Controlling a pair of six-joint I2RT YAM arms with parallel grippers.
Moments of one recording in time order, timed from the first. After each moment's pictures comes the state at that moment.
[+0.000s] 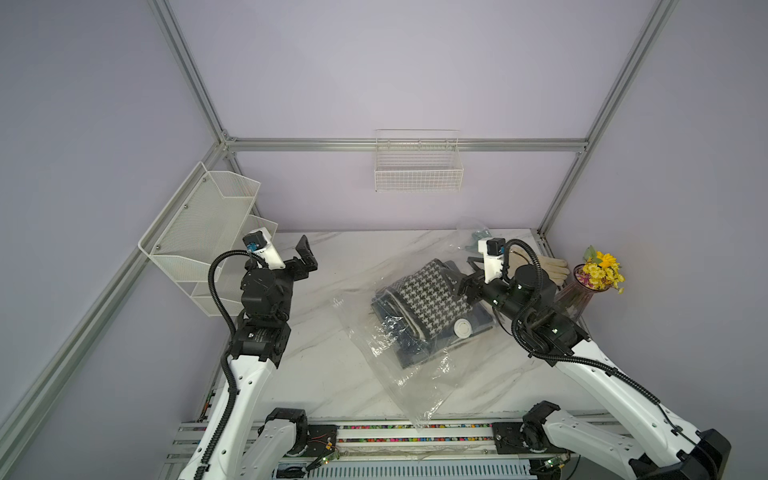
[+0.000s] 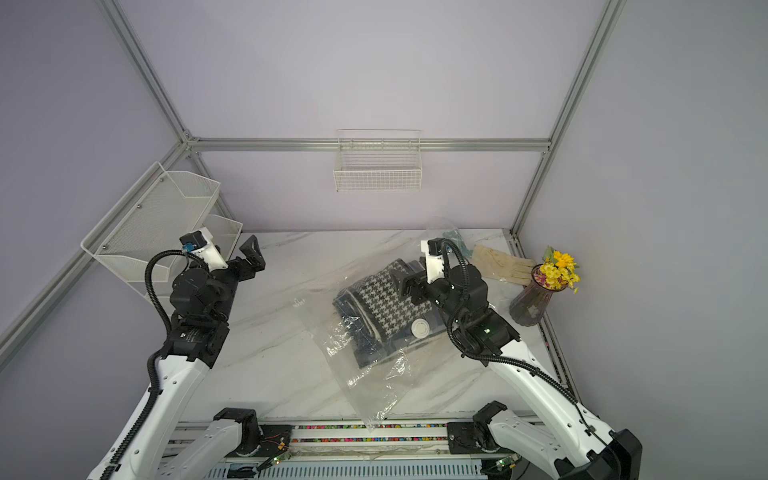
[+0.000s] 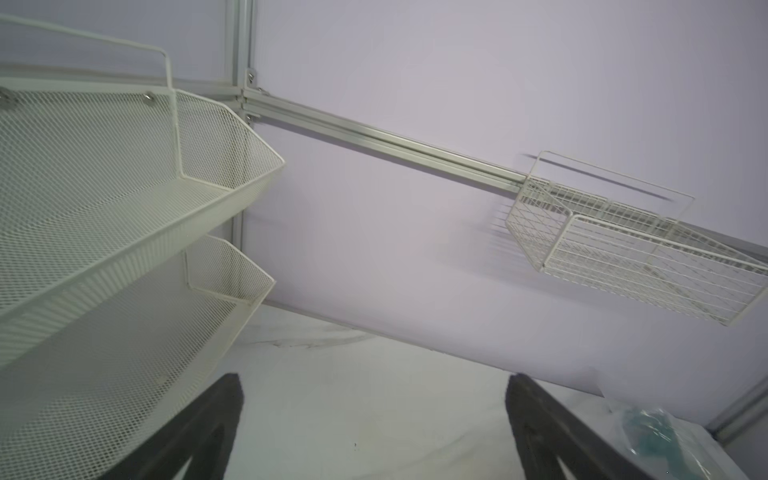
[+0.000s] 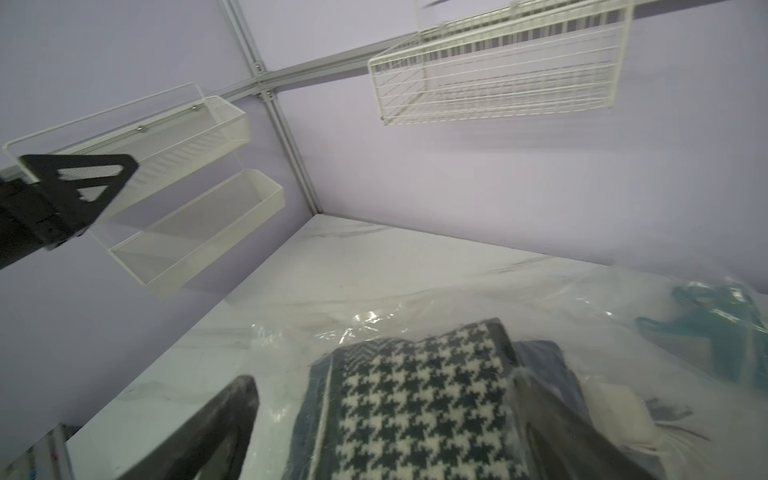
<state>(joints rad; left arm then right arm) -0.07 0.89 0.89 0.00 -0.15 -0.29 0.56 1.00 0.96 -0.12 -0.12 0.22</state>
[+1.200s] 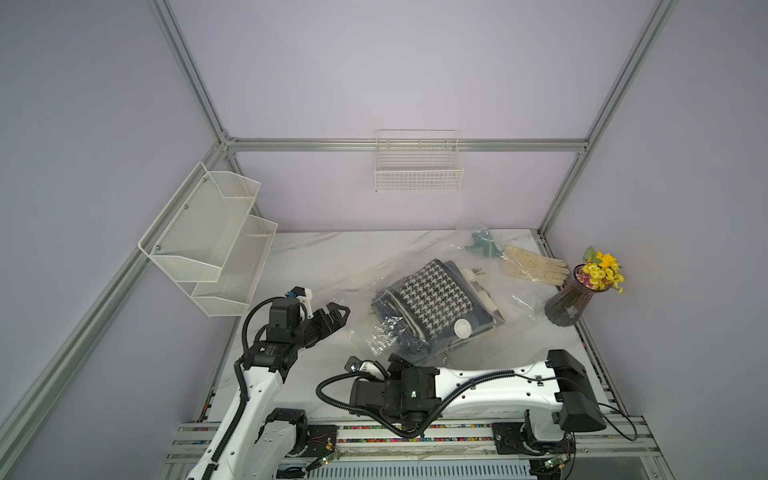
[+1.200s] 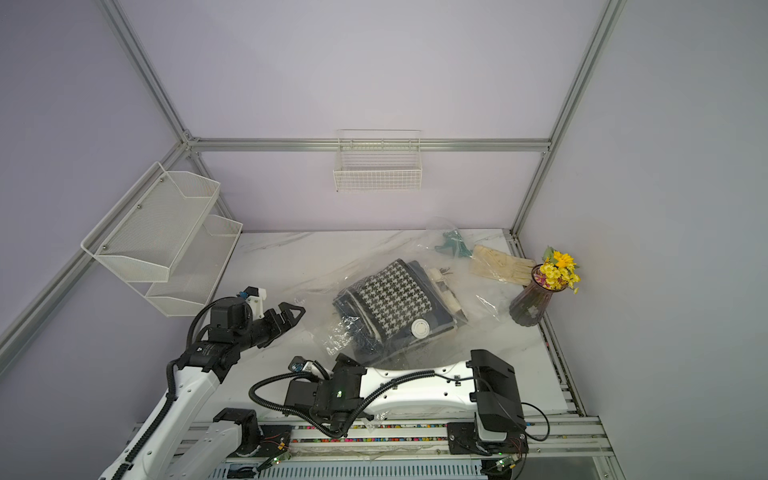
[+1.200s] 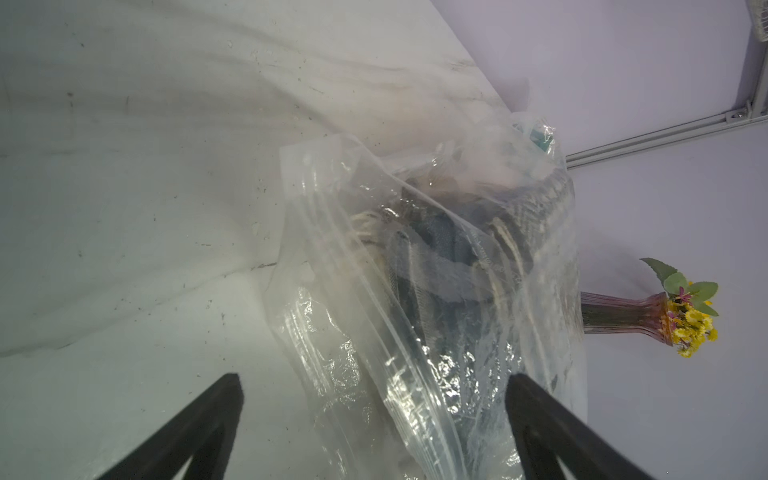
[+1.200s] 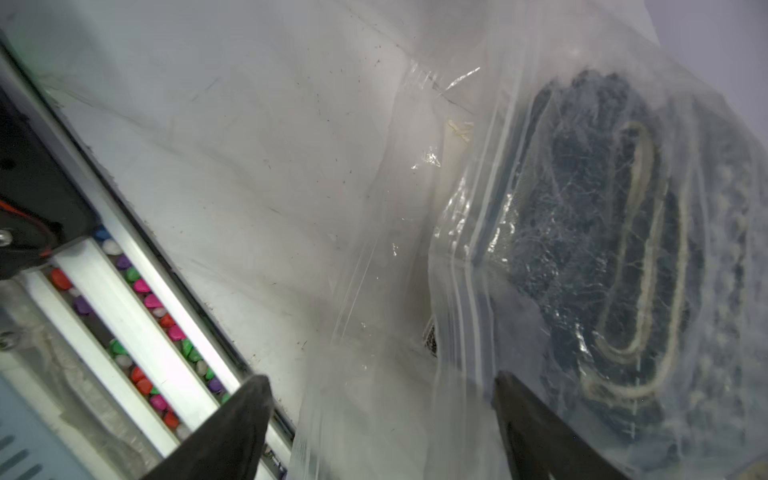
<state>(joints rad) -0.06 0.85 0.63 -0.49 0.40 -0.72 1.51 1.78 1.46 -0.96 0.62 0.37</state>
